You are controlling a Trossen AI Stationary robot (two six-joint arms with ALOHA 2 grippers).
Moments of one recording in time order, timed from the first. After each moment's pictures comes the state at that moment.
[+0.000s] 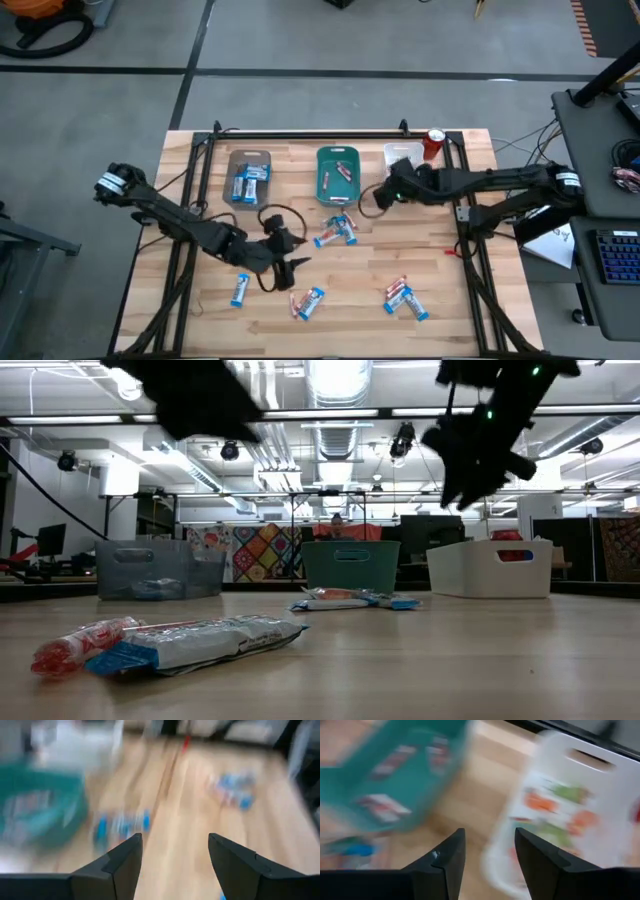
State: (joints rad) left arm -0.46 1.43 0.86 -0.02 -0.56 -0.41; right arm -0.11 1.26 0.87 -0.72 0.52 0.83
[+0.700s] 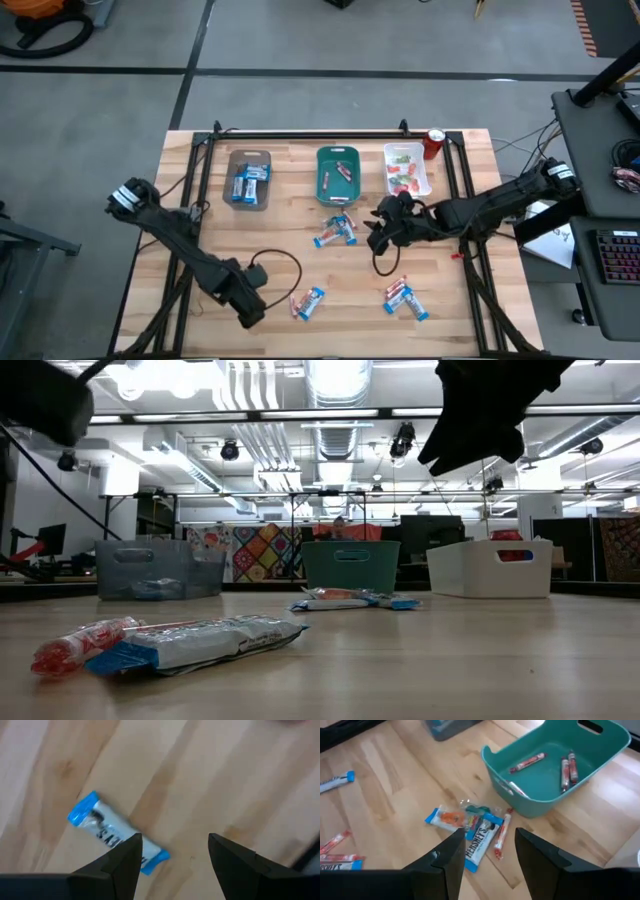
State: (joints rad) left arm -0.71 1.63 1.05 -0.84 0.02 -1.29; right arm 0.29 1.29 0.87 -0.43 0.56 0.76
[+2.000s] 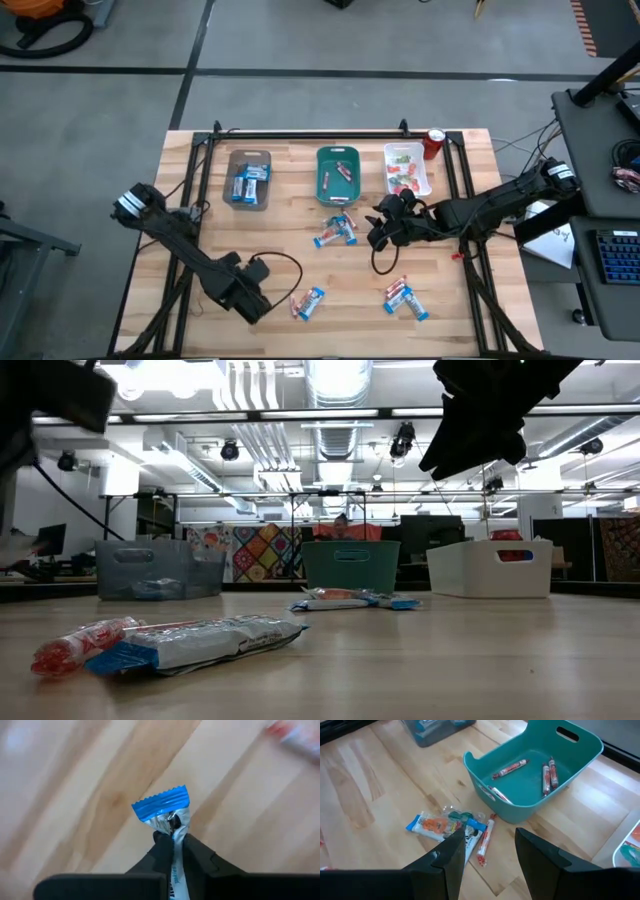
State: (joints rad) left arm -0.71 1.70 1.11 -0.97 -0.17 -1.36; right arm 0.29 1.29 0.85 -0.43 0.63 0.76
